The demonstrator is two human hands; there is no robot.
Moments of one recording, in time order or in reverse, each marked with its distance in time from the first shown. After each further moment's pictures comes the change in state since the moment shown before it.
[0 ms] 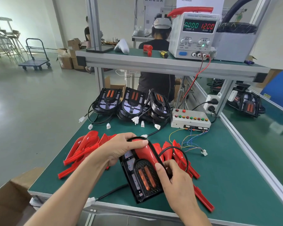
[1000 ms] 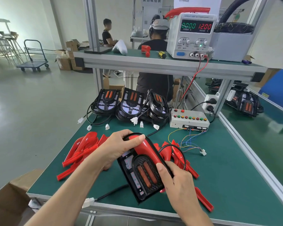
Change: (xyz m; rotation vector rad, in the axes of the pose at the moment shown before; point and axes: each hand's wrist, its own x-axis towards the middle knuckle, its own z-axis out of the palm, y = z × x) left_hand -0.007 -0.002 -0.007 0.078 0.078 0.138; right_hand 0.000 -0.003 -0.006 0.213 -0.002 -0.072
